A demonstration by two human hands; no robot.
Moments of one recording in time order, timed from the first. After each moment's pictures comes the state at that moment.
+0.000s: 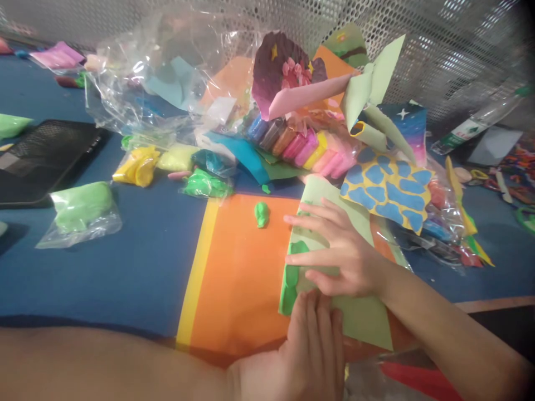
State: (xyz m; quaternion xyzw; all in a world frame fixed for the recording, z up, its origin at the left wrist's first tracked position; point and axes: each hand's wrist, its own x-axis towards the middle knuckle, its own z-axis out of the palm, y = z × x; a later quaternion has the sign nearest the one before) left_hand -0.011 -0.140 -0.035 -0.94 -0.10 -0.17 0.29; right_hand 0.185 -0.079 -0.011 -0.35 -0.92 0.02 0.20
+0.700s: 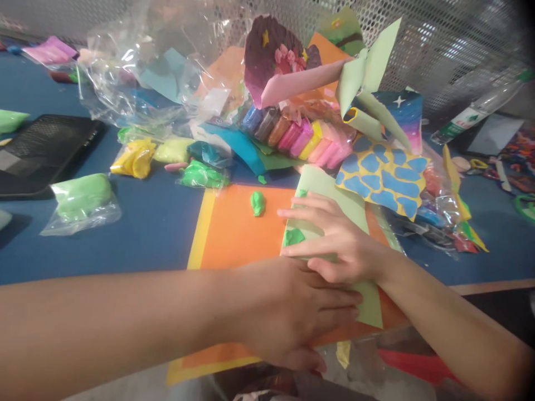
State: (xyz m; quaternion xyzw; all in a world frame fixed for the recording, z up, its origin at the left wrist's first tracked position) left_hand -0.005 -0.075 -0.016 -0.98 0.10 -0.14 -0.09; right_hand 0.188 -0.079 -0.008 -0.31 -0.92 0.07 0.21
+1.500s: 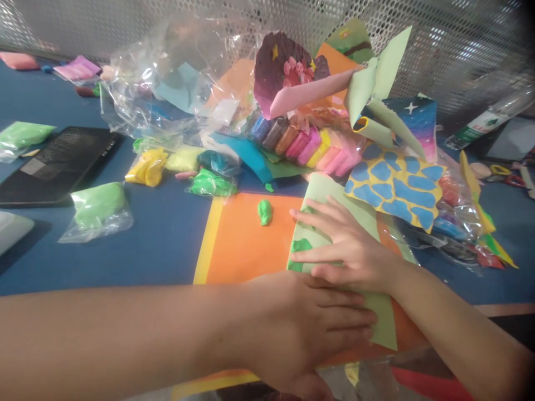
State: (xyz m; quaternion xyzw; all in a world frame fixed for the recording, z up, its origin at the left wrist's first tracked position) left_hand -0.006 -0.079 -0.011 -0.99 0.09 -0.10 -0.04; right_hand 0.197 -0.077 -0.011 -0.37 -0.92 0.08 0.14
